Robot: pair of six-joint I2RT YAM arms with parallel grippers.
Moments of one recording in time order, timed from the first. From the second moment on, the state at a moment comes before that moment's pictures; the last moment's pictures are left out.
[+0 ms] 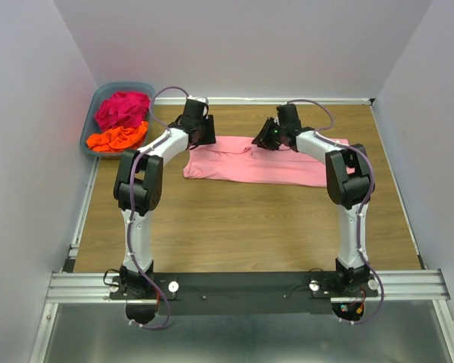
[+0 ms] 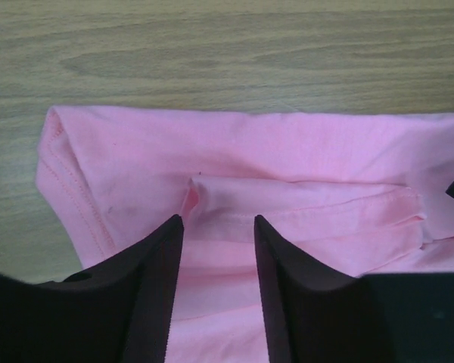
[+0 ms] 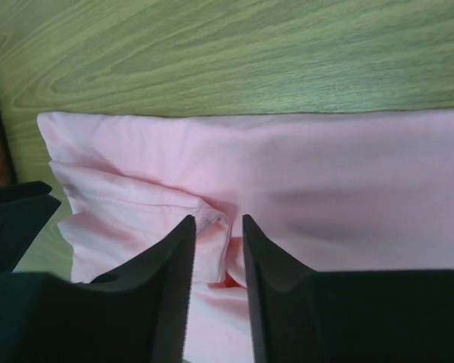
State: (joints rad) left arm -0.31 2.11 1.61 -0.25 0.04 -0.35; right arm 0.33 2.20 1.60 -0.13 -0.25 0.75
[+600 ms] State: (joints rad) left arm -0.25 1.62 1.06 -0.25 0.00 -0.40; right arm 0.05 1.64 1.12 -0.20 -0.12 0.60
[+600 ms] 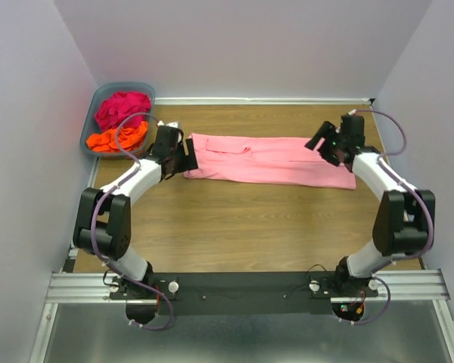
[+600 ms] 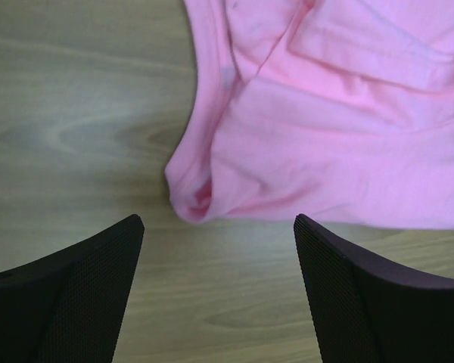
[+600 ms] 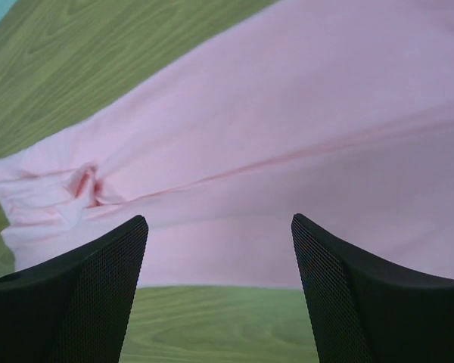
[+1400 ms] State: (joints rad) left arm -0.25 1.77 1.03 -0.18 -0.02 -0.43; right arm -0.32 1.51 0.81 -0.31 0.03 0.67
